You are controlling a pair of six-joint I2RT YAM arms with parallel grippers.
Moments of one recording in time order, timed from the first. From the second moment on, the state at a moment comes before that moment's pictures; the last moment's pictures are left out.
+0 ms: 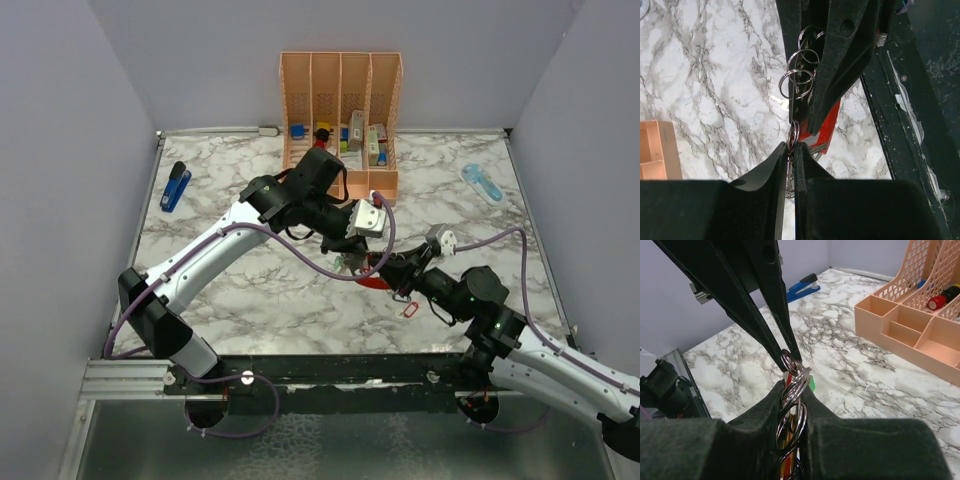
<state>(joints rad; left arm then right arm) -0.81 1.56 1.64 -0.93 0.78 0.75 0.89 0.58 0.42 0.26 0.01 0.20</state>
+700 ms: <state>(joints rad) -0.80 1.56 1.63 -0.94 0.84 0.79 0.89 0.59 0.42 0.23 0.01 0.19</state>
